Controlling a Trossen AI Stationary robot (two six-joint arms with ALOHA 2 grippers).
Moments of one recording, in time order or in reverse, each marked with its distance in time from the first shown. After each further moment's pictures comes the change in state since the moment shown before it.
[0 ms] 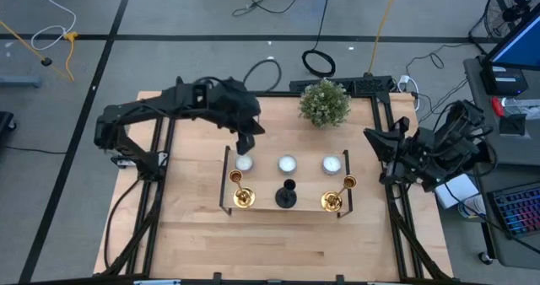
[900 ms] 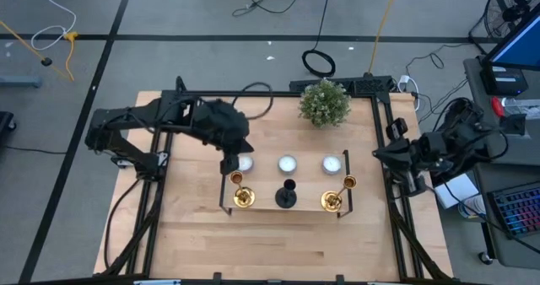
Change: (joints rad) left arm -0.175 -0.072 -0.001 -0.098 -0.064 -0.030; right arm -0.013 -0.213 0.000 -0.553 -0.457 0.265
